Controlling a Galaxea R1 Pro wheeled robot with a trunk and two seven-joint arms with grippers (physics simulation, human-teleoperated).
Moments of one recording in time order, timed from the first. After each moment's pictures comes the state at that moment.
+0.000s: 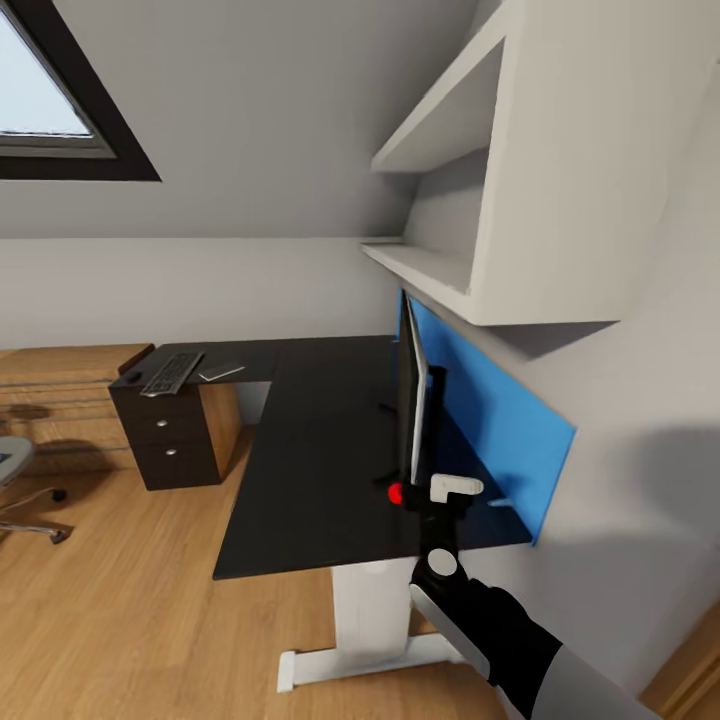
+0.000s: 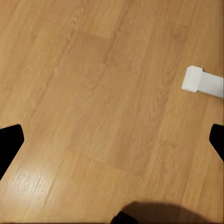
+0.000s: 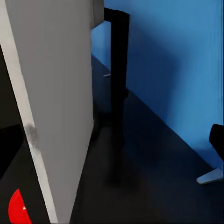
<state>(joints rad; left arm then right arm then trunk) 0.06 0.10 0.21 -0.86 0.27 0.12 0.11 -0.60 -0.06 0.81 -1.08 -0.47 -0.07 -0.86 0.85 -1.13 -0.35</state>
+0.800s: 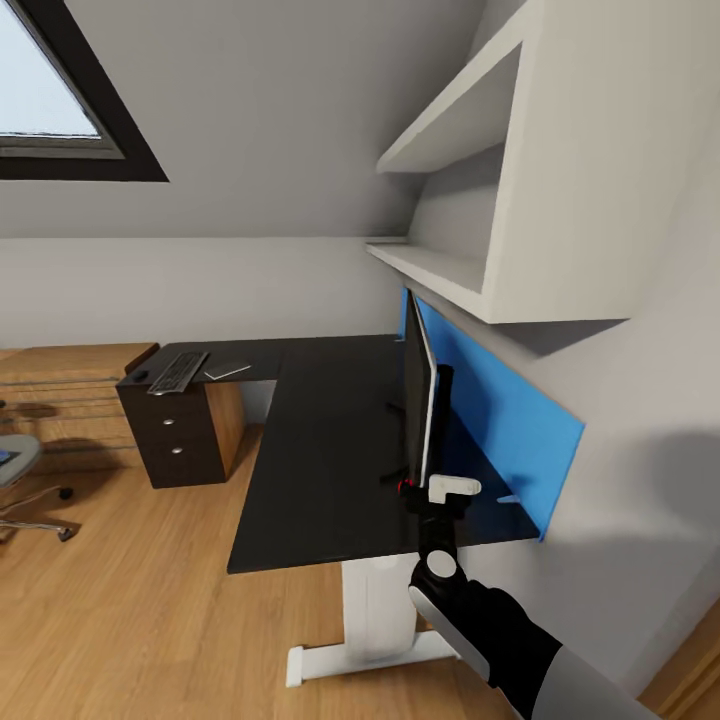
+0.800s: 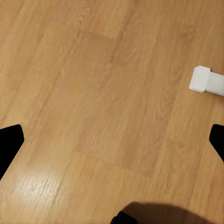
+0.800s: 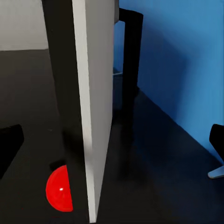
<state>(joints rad) 0.06 0.10 0.21 -0.86 0.27 0.12 0.11 -0.59 -0.06 0.82 -1.08 -0.47 -0.07 -0.85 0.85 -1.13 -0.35</state>
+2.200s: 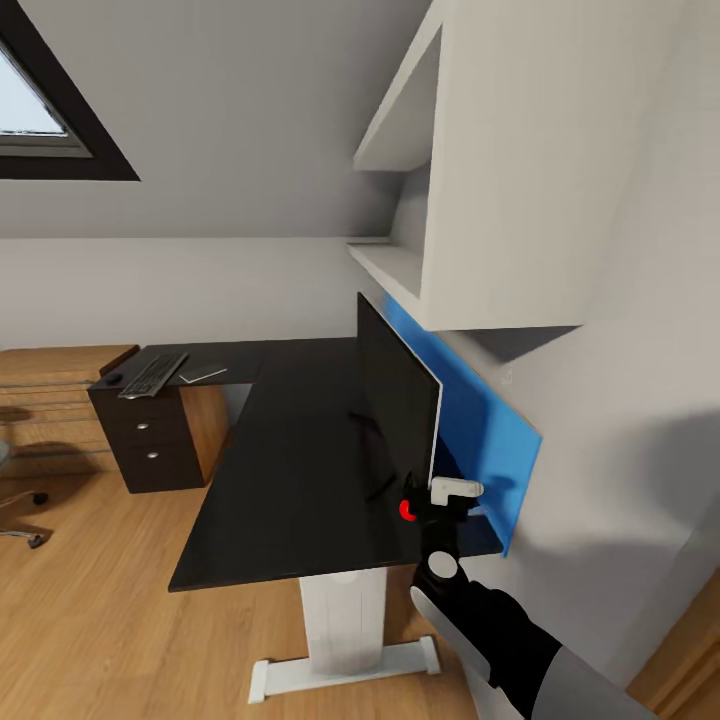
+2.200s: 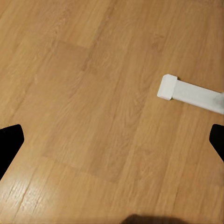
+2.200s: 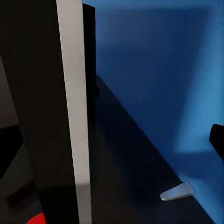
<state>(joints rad) 0.06 0.10 0.21 -0.85 0.27 0.06 0.11 -0.59 -0.06 0.81 -1.06 -0.47 -0.07 -0.86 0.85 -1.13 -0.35</state>
